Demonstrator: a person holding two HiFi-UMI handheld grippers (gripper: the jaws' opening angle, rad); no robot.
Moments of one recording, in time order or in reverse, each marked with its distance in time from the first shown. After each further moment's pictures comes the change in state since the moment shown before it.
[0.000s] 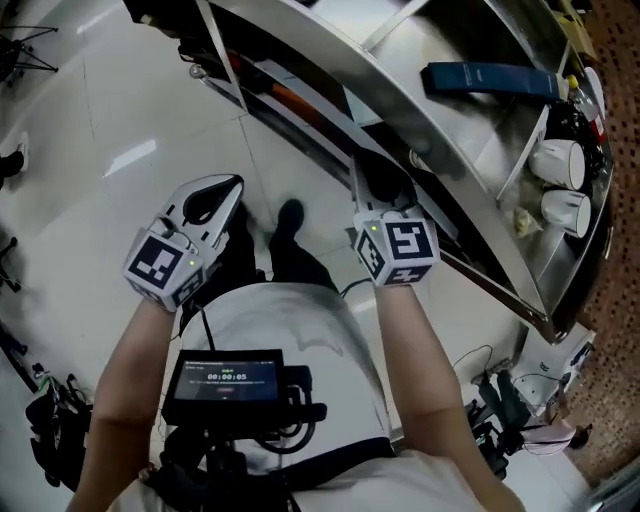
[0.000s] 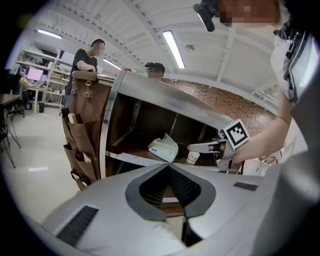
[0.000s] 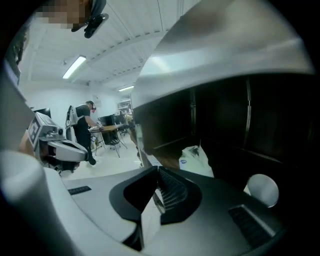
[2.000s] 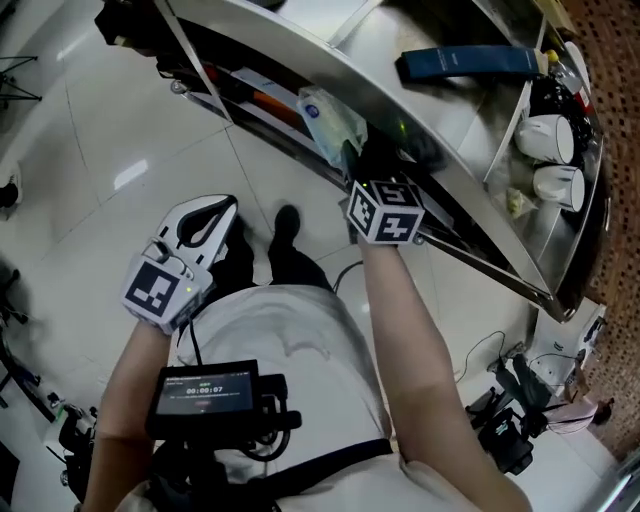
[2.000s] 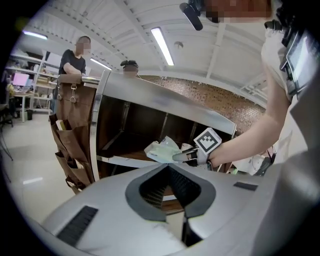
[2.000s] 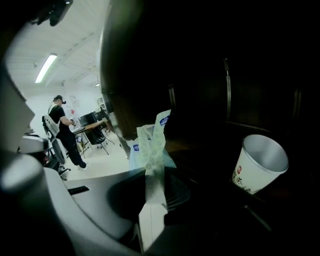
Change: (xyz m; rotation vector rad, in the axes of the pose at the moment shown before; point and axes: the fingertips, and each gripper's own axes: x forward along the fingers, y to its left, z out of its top) left arm -0.005 -0.023 0.009 0.065 0.057 -0.086; right arm 0.038 -0.047 -0.060 0.190 0.136 -0.118
